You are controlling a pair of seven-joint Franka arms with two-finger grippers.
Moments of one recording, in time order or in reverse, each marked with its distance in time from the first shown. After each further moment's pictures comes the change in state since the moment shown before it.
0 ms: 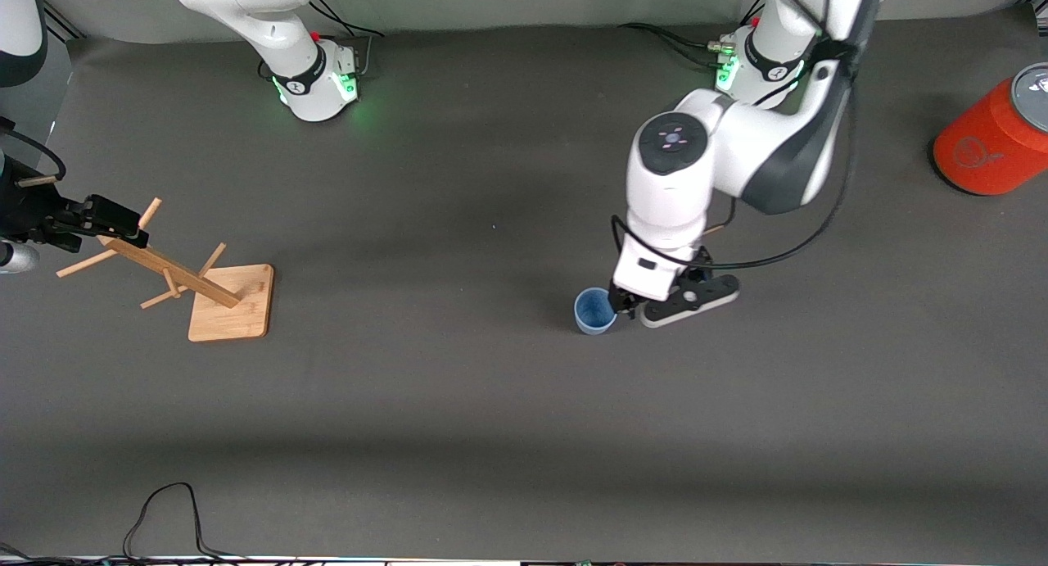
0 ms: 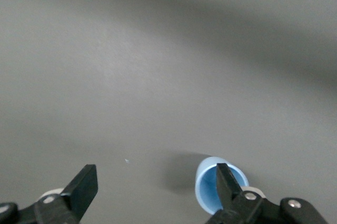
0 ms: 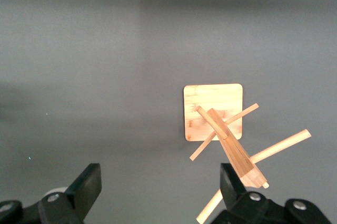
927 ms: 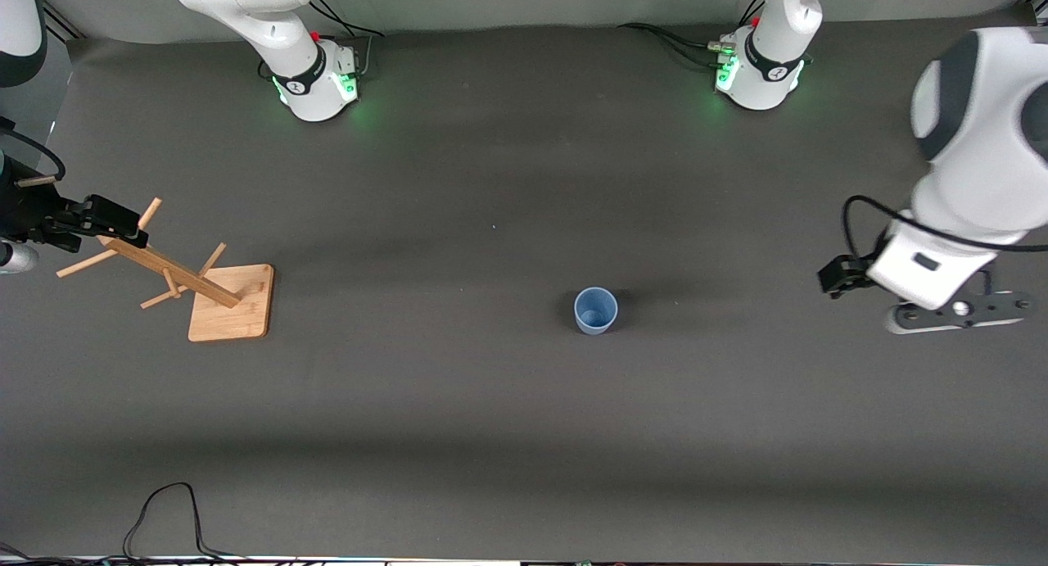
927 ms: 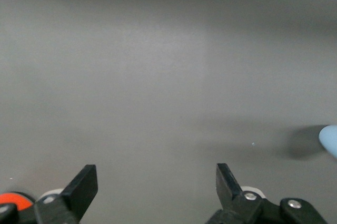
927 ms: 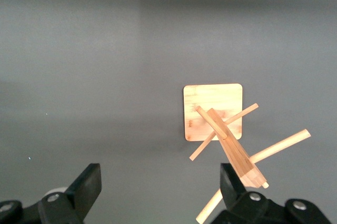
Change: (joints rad) left arm 0.361 -0.157 0.005 0.067 -0.046 -0.321 0.654; right arm 0.000 0.000 -0.001 0.000 0.000 0.000 0.000
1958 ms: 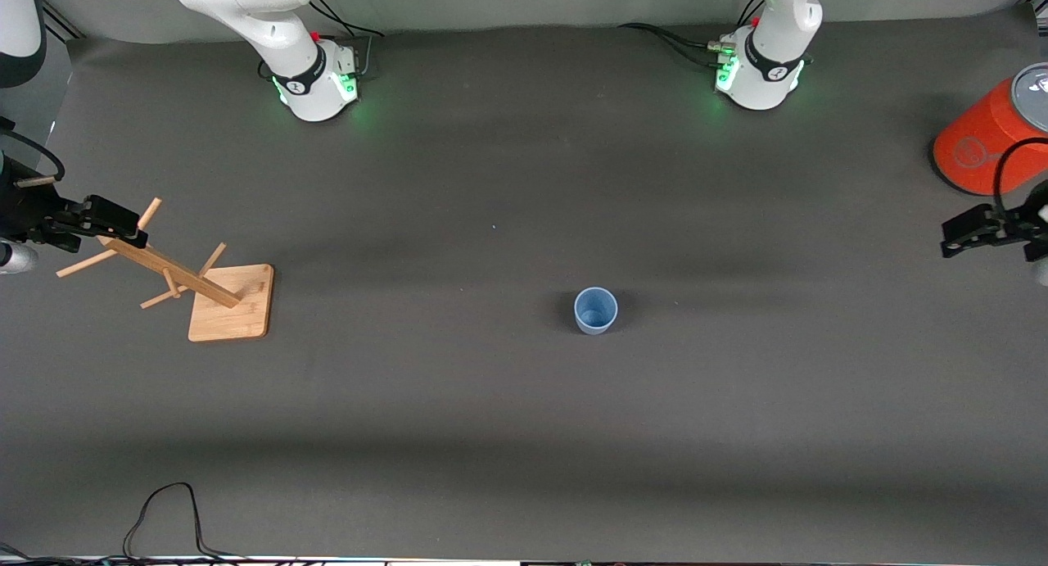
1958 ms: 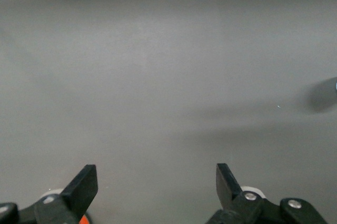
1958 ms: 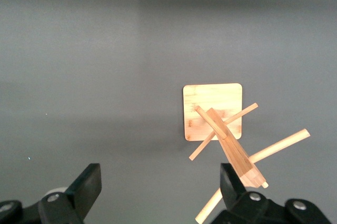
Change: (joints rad) left arm 0.229 -0.084 -0.074 -0.019 -0.061 -0.055 0.341; right arm -0.001 0.000 -0.002 -0.001 0.000 0.000 0.000
